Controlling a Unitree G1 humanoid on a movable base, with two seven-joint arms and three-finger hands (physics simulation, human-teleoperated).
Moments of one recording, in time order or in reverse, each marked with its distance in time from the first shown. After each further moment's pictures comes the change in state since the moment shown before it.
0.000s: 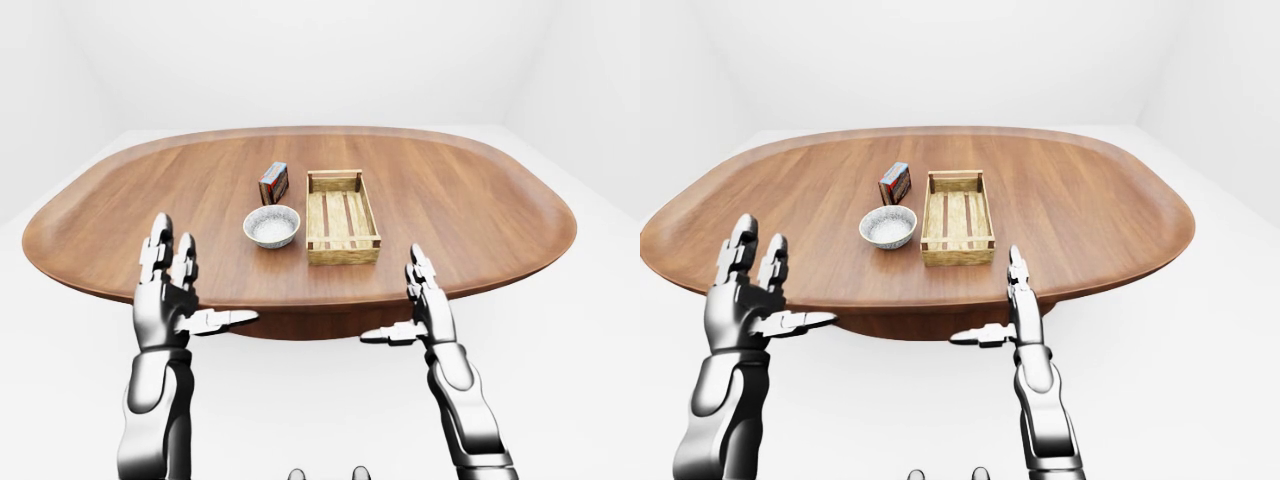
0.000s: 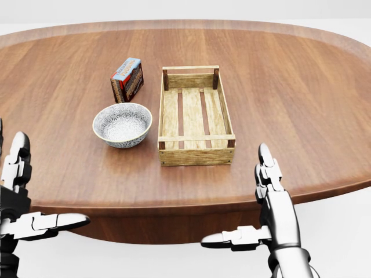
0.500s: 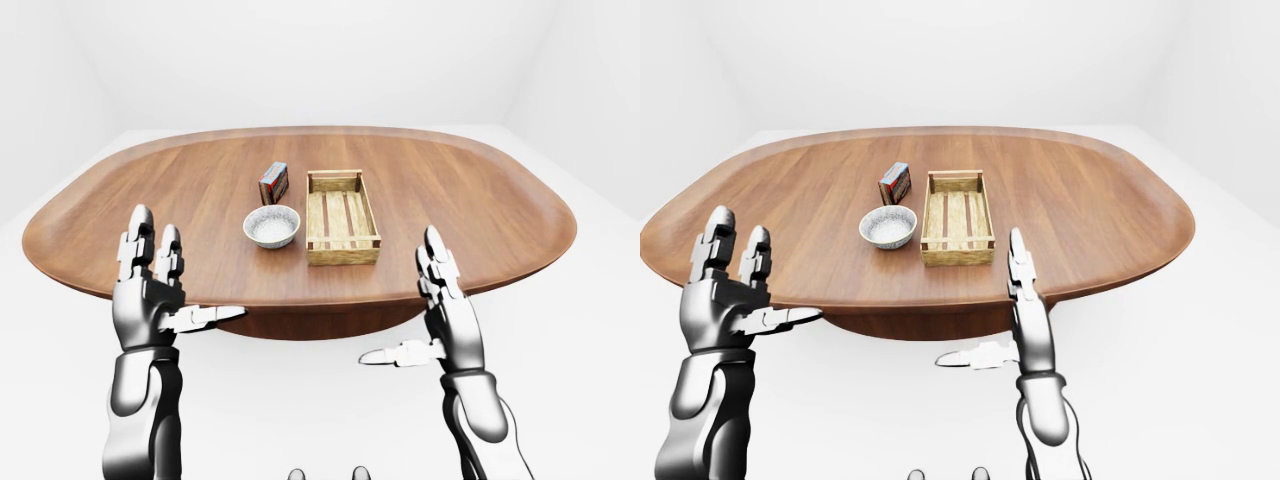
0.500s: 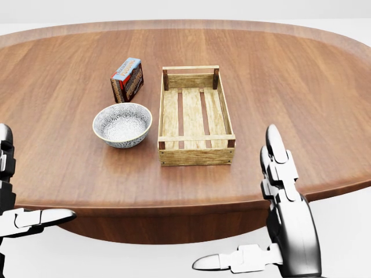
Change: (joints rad) left arm -0.012 0.021 0.050 -0.041 -0.050 0.000 0.000; right arm 0.214 -0.018 0.142 -0.473 -0.084 0.025 -0.027
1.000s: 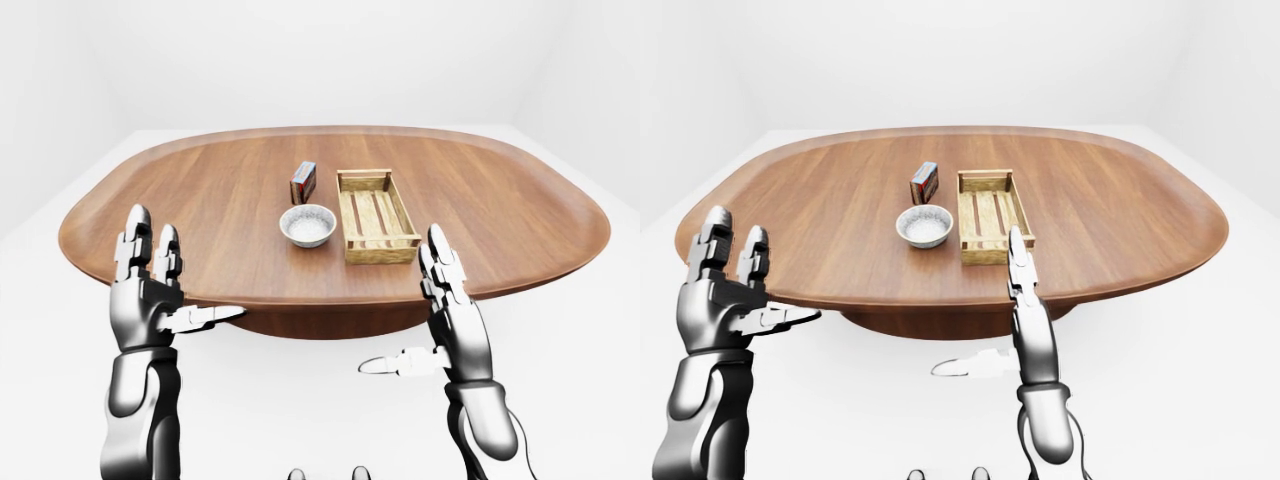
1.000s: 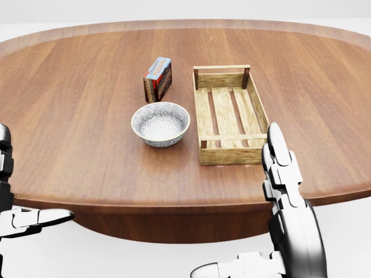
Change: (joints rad) left arm 0.001 0.001 0.007 -0.003 -0.011 0.000 -0.001; right arm 0.052 -0.022 0.044 -0.097 -0.033 0.000 -0.018
